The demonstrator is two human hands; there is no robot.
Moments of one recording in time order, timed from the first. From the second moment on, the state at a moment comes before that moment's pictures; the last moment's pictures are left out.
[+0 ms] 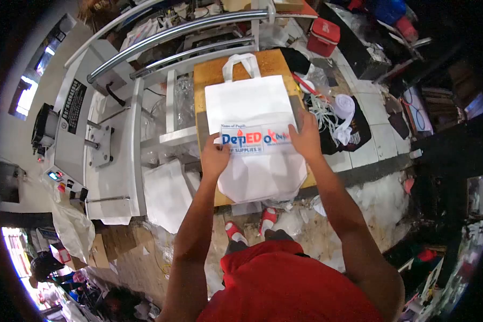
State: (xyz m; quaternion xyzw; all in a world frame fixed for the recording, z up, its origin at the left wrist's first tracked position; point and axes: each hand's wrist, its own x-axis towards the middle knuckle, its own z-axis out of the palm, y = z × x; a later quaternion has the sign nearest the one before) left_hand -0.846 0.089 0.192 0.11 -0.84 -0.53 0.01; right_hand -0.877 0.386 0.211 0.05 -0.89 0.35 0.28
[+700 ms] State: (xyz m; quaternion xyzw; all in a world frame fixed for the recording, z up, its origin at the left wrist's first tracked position) left_hand -0.830 0.103 0.169 -0.03 -0.93 -0.24 0.29; right_hand -0.861 0.373 0.168 0.14 -0.93 0.27 0.20
